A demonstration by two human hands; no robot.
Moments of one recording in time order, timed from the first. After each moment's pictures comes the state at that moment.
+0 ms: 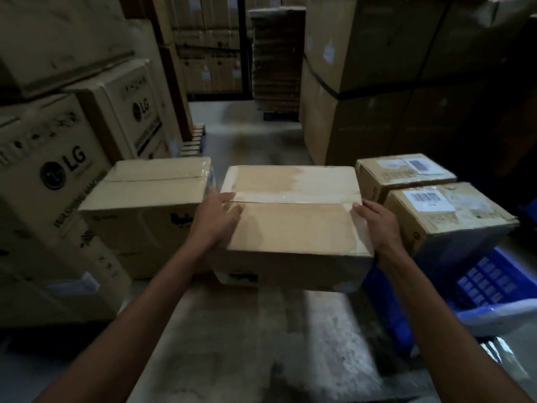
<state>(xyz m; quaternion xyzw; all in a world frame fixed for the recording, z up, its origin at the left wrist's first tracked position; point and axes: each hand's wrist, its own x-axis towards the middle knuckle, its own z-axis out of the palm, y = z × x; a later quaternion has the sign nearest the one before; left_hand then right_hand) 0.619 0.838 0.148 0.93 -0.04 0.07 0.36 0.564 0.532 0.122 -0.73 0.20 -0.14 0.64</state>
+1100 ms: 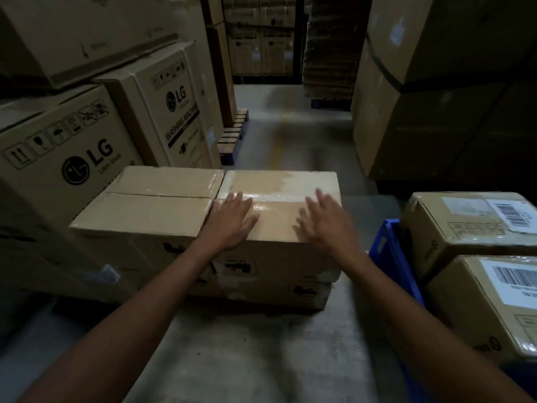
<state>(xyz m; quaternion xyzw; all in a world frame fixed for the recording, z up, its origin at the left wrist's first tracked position) 0.799 0.830 0.082 0.99 -0.08 0.00 0.09 0.786 0.577 0.081 -0.98 -0.12 -0.07 0.13</state>
